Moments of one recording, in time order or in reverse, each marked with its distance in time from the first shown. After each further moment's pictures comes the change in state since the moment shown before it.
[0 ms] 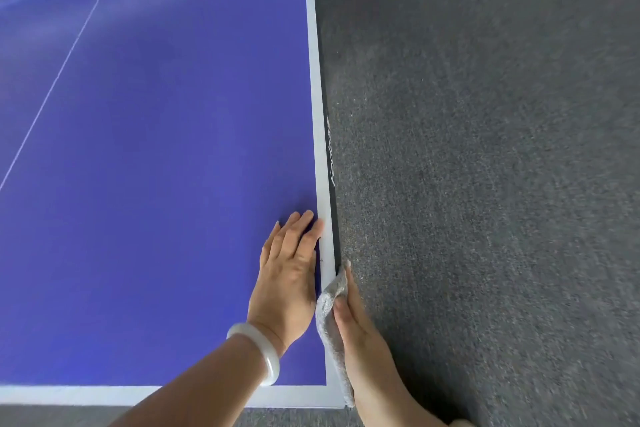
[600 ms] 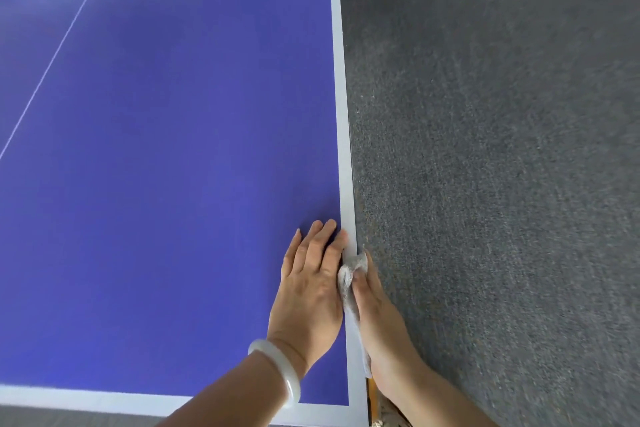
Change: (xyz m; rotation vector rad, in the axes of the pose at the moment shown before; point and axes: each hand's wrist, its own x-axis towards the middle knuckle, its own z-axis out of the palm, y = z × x) left_hand -0.001 0.000 0.000 0.042 -0.023 0.022; right_hand 0.040 -0.032 0.010 0.033 0.006 0.081
